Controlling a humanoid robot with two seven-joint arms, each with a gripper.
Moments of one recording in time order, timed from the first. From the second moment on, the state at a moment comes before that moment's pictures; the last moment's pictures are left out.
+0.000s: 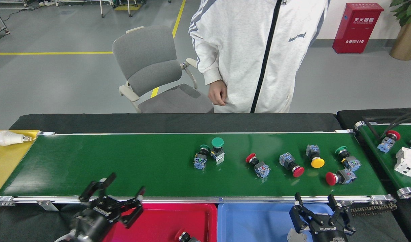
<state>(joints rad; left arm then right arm) -0.02 0.01 -0.04 -1.68 -1.61 -0.40 -0.17 0.10 0.03 -0.06 -1.64 1.41 -0.01 0.06</state>
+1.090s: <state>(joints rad) -0.38 -0.11 -0.05 -1.08 -1.72 -0.12 -0.20 -0.26 0.03 0.26 -1.23 1.42 0.18 0.13</state>
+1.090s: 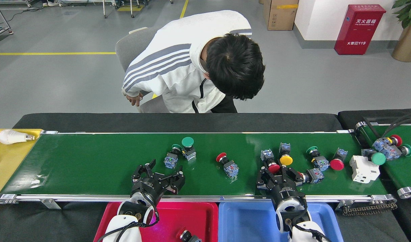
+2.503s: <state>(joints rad) 0.27 0.27 0.12 -1.68 -1.45 -0.78 0.10 0.06 -0.02 0.26 -1.61 1.42 -0.29 0.03</state>
